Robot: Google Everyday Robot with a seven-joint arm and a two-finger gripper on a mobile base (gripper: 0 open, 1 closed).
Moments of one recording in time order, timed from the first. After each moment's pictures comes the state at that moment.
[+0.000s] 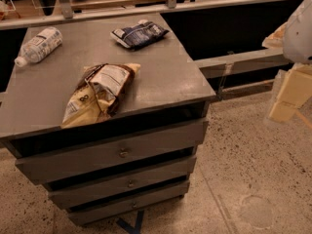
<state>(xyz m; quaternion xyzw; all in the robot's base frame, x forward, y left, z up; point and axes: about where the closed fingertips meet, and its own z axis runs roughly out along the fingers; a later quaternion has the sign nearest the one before) 0.438 -0.216 0.977 -0.60 0.78 -0.04 0.16</state>
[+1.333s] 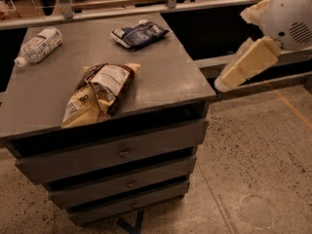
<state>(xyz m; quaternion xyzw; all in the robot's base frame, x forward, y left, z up) 0.490 -0.153 1.014 -0.53 0.76 0.06 0.37</state>
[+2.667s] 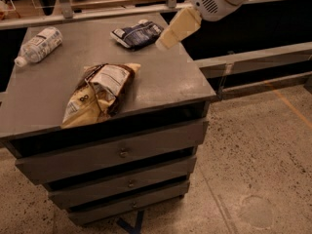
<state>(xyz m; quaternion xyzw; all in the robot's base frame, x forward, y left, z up) 0.614 -0.071 1.018 -0.46 0.78 0.06 0.41</state>
